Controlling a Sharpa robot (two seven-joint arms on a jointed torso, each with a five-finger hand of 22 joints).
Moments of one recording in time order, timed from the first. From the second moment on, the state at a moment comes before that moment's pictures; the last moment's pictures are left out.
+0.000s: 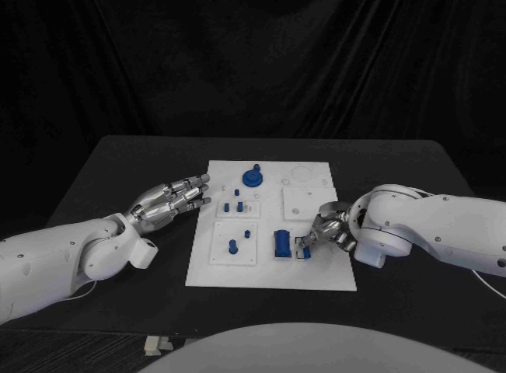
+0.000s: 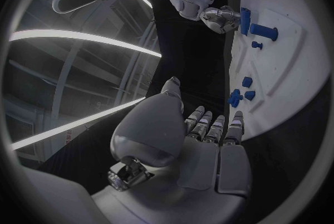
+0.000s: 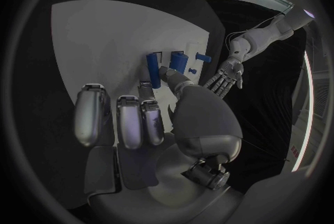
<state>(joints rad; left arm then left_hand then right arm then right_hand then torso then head) 1.03 -0.92 -0.21 1.32 -0.22 0.26 0.63 1.39 0.23 -0.24 0.25 0.41 0.19 0.13 0.07 0.03 0.07 0.13 0.06 0.02 0.01 0.14 0.01 0.00 0.16 0.04 0.29 0.02 0.11 1.18 -0.83 -0.21 1.63 -0.82 -0.04 -0.60 1.07 -0.02 0.34 -0.12 0.45 1.09 0.07 0.15 0.43 1.47 -0.01 1.57 1.31 1.46 -0.08 1.48 1.31 0.05 1.47 0.03 1.31 1.31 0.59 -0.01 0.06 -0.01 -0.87</state>
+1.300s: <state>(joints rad) 1.02 -0.92 -0.21 1.31 -0.22 0.27 0.62 1.40 0.23 -0.24 0.26 0.41 0.19 0.13 0.07 0.03 0.07 0.13 0.06 0.02 0.01 0.14 0.01 0.00 0.16 0.04 0.29 0.02 0.11 1.17 -0.82 -0.21 1.62 -0.83 -0.04 -0.60 0.96 -0.01 0.26 -0.02 0.27 1.09 0.04 0.20 0.44 1.47 -0.03 1.57 1.31 1.47 -0.09 1.49 1.31 0.05 1.46 0.03 1.27 1.31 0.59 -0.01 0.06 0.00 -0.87</state>
